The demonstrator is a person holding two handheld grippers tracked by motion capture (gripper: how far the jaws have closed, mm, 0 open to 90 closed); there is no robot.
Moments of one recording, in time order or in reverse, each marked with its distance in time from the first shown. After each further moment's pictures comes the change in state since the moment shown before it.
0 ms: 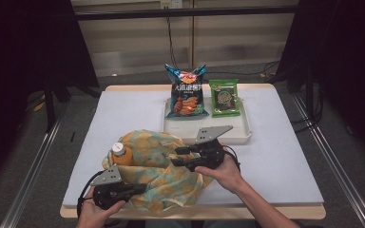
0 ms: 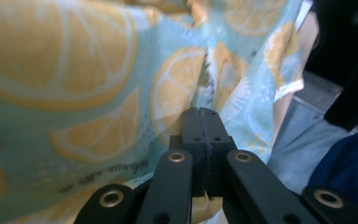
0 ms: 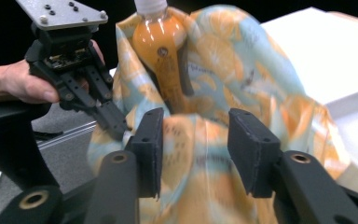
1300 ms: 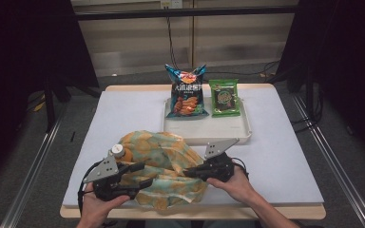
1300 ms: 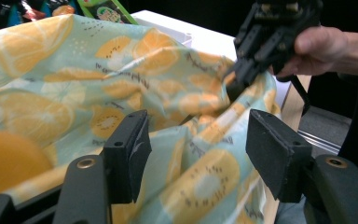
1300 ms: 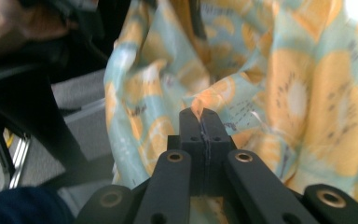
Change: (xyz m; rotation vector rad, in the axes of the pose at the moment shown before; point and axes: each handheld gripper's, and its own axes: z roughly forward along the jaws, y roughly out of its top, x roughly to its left) left arm -0.009 0.040 -0.002 -0.176 0.036 0.100; right arm 0.004 -0.049 -0.013 0.107 0.061 0.043
